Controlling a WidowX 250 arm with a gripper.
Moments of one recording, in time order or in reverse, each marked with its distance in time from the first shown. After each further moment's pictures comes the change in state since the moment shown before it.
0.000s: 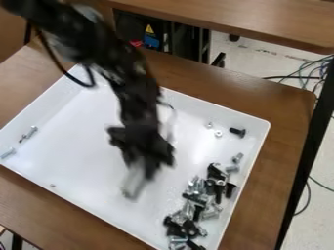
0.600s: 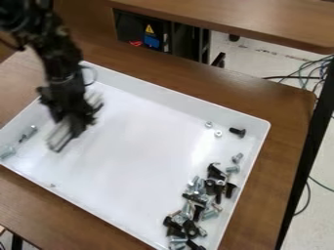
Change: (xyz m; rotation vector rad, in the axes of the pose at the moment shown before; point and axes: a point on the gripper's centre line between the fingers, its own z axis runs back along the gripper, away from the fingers) arm 0.009 0.139 0.008 0.135 0.043 -0.020
